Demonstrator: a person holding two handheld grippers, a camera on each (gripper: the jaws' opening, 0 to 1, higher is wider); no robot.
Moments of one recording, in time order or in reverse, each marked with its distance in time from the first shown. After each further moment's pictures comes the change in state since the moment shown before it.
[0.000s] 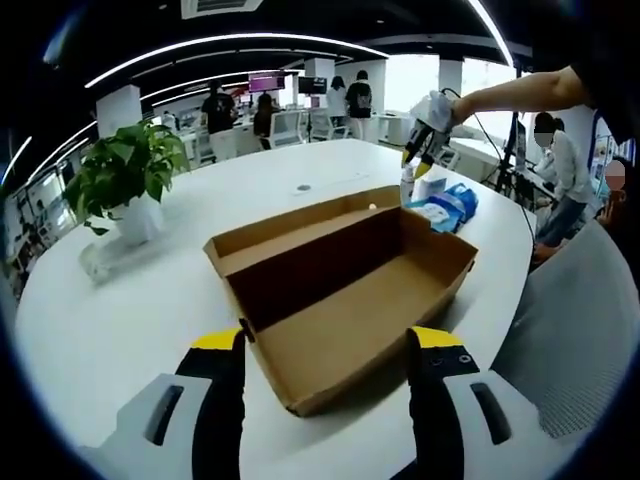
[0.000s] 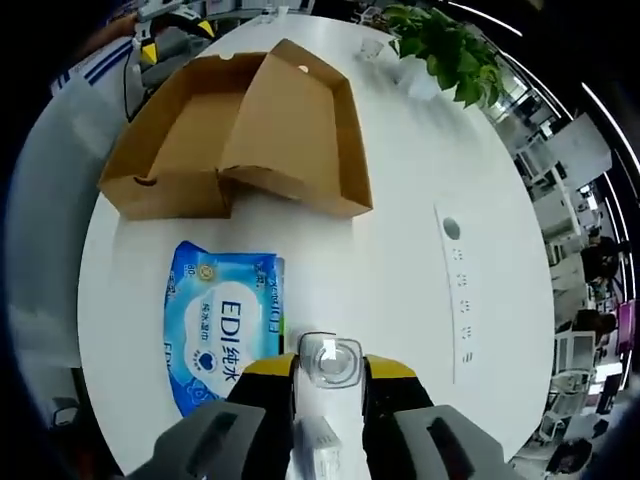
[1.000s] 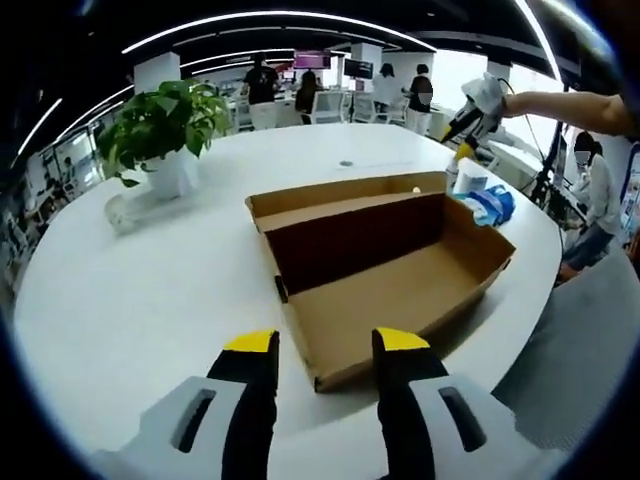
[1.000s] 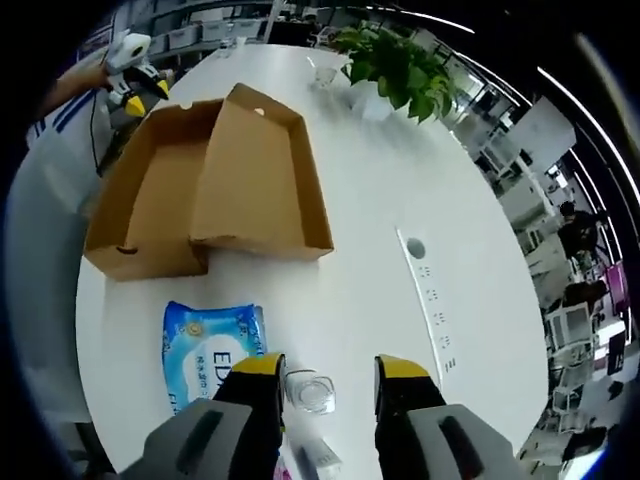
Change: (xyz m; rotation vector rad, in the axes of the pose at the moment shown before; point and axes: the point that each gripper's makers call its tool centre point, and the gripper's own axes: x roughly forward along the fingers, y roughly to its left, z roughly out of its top) left arm 0.001 0.030 -0.036 -0.149 0.091 0.137; right arm -0.019 -0.019 0.038 0.188 -0.123 -0.103
